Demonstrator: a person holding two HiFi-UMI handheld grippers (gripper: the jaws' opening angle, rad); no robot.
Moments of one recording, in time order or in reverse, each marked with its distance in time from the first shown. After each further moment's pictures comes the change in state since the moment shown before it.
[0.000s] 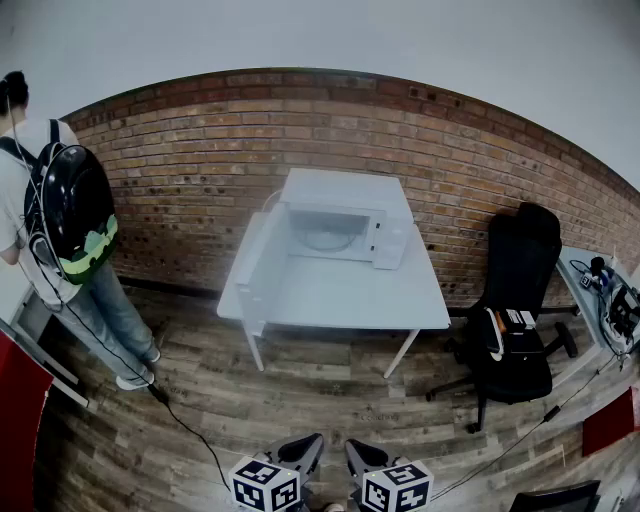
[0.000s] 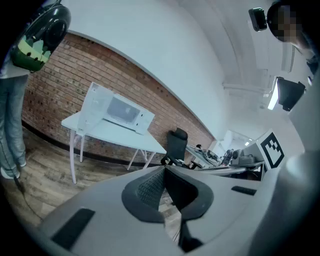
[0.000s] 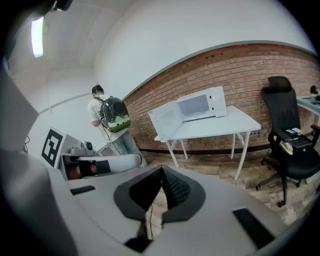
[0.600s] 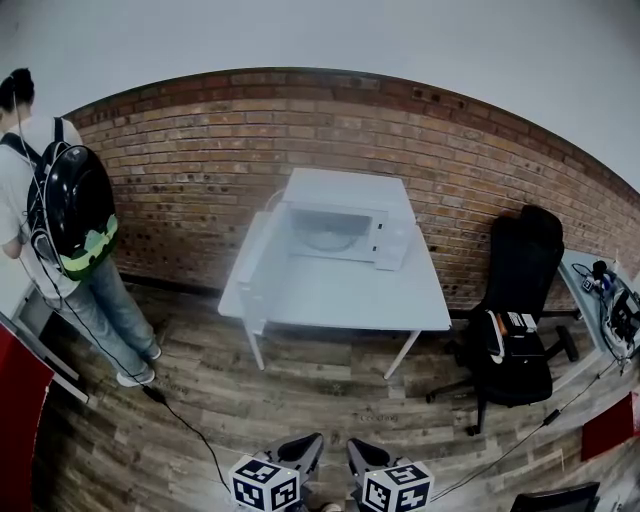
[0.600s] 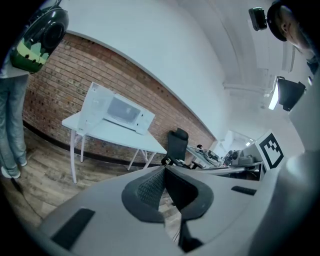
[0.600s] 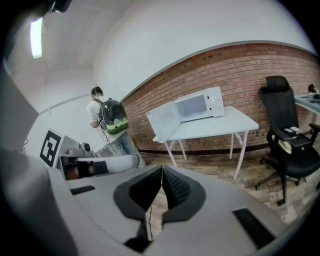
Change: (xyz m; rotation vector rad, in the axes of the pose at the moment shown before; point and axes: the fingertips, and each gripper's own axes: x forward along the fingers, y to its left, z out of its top) left arm 0.002 -0.002 0.000 0.000 -0.001 0.006; right arm -0.002 -0.007 0.001 0.019 -0.012 -0.010
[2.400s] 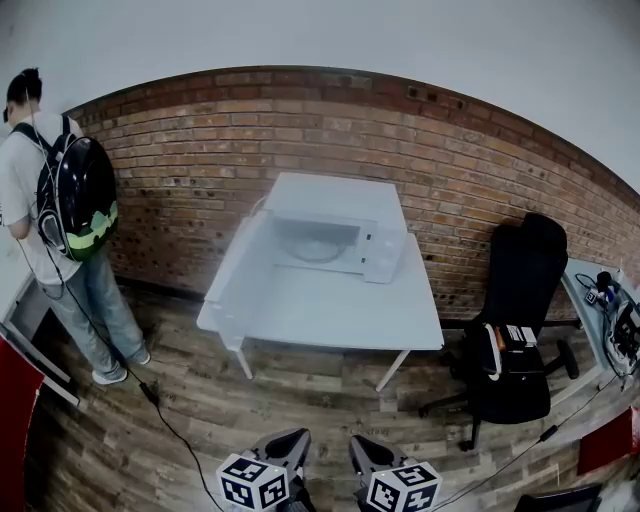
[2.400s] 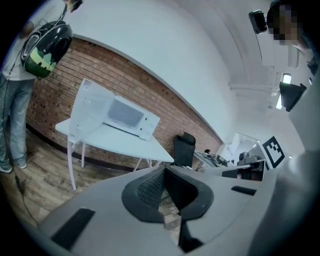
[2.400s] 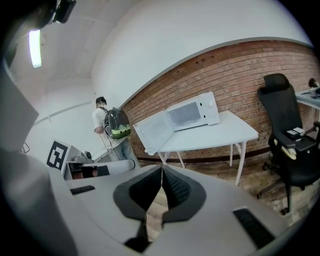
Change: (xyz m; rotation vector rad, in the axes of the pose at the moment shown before) left arm 0.078 0.019 0.036 -0.012 -0.052 0.064; right arm 0.015 -0.086 0.053 0.026 -0.076 0.023
